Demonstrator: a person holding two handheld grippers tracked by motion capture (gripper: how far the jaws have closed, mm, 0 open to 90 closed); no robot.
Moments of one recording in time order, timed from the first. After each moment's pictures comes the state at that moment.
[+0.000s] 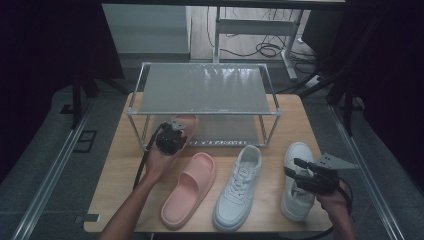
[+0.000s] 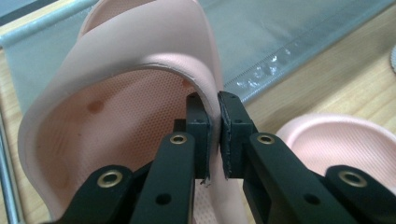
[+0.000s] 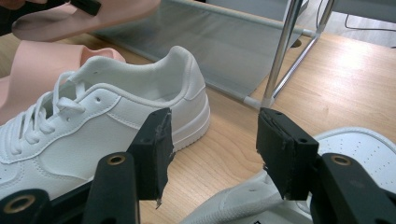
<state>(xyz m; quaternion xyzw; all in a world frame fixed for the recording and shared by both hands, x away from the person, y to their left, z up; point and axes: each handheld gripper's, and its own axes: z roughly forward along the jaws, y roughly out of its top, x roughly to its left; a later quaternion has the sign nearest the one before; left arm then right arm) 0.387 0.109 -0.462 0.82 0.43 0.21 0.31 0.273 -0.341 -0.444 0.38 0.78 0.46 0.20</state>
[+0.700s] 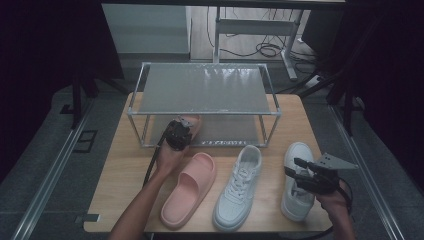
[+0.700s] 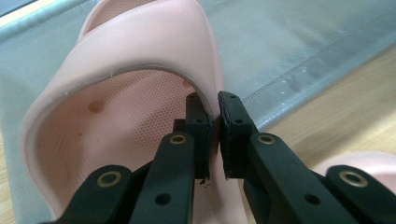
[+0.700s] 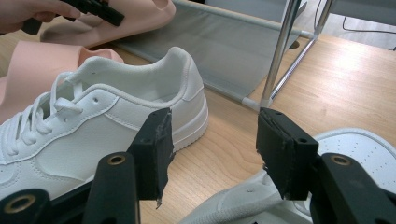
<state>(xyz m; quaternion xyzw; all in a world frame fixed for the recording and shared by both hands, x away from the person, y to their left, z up) 0.417 0.090 -0.487 0.82 0.45 0.22 0.28 0.273 -0.341 -0.444 0.38 0.78 0.46 0.21</state>
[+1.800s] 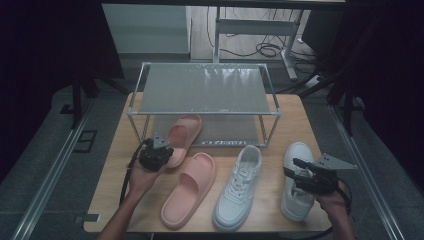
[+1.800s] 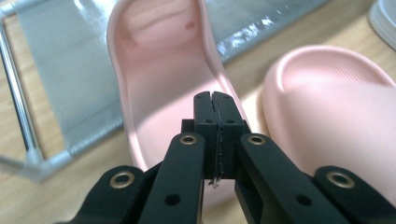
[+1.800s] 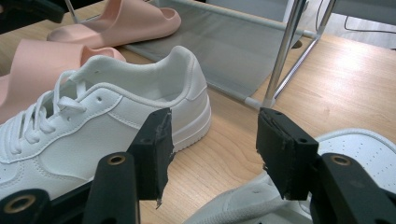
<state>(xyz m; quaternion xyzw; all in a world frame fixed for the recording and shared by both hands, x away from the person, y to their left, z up) 0.327 0.157 -0.475 0.82 0.43 0.21 0.33 0.272 -0.339 -0.445 0.38 0.78 0.46 0.21</state>
